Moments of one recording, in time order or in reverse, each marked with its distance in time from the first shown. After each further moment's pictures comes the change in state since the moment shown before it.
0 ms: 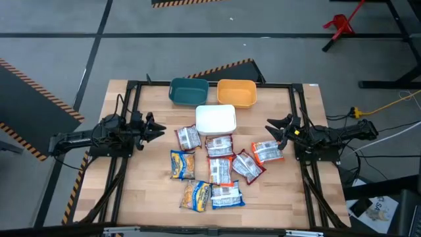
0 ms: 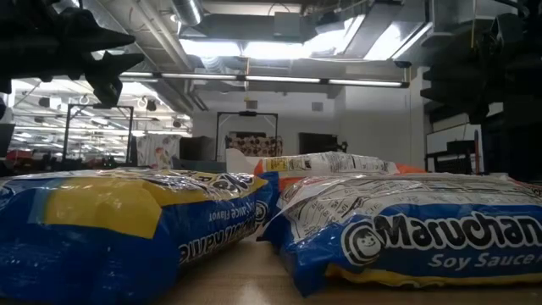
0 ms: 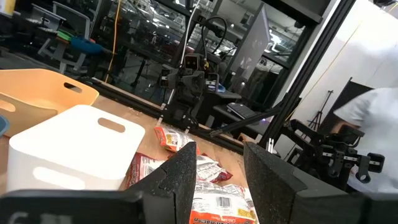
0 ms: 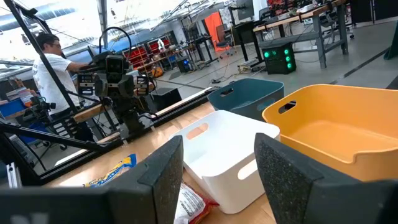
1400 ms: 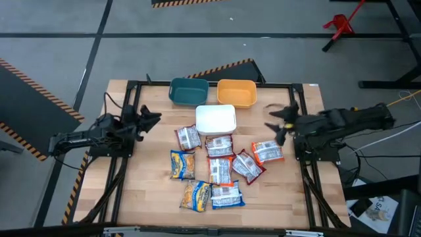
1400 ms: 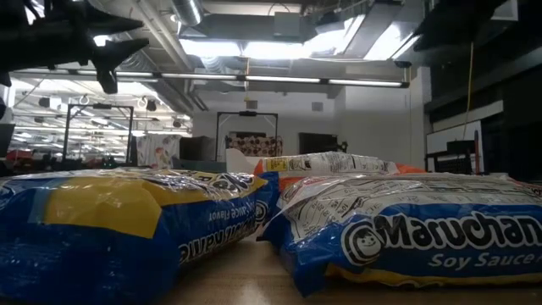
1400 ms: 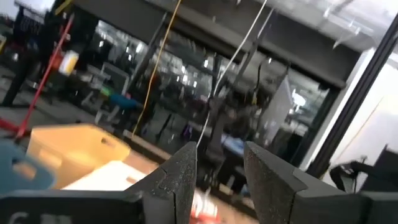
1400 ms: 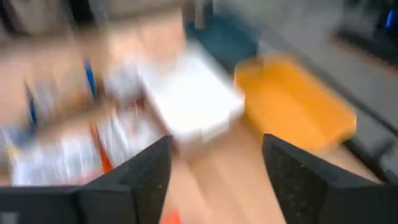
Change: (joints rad) left arm 0.000 0.000 0.001 0.201 -0.246 -0.034; right arm 0.000 0.753 0.886 -0.890 -0.043 0.093
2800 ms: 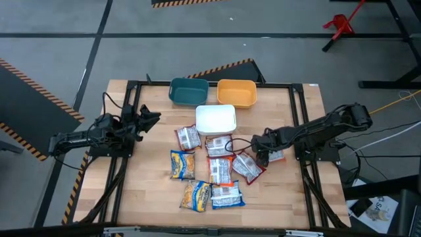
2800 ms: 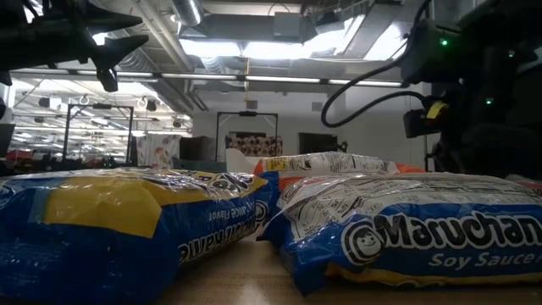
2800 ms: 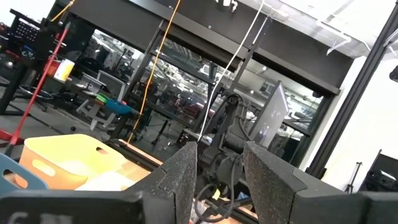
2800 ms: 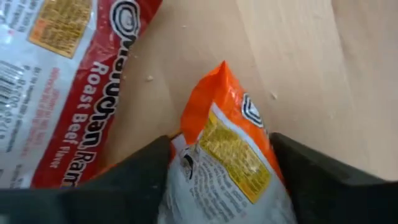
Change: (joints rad) left arm 0.000 0.000 0.000 0.009 0.008 0.004; right arm -0.111 0.617 -0.317 0.277 -0.469 0.011
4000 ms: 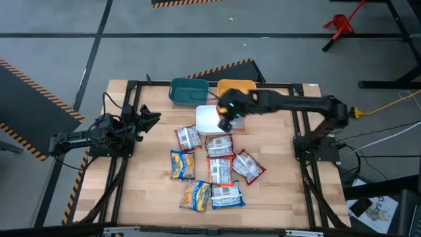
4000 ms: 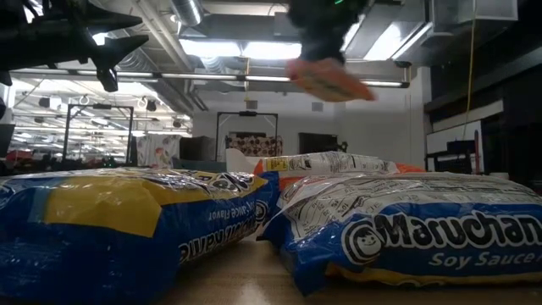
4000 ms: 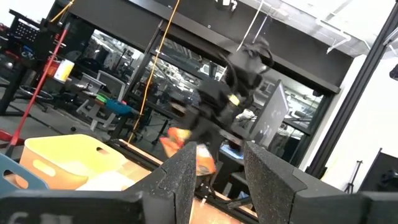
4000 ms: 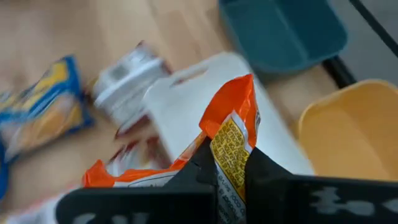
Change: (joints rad) left arm 0.000 0.000 0.000 0.000 0.003 0.002; right arm -0.274 0.267 0.964 -0.210 0.043 -0.244
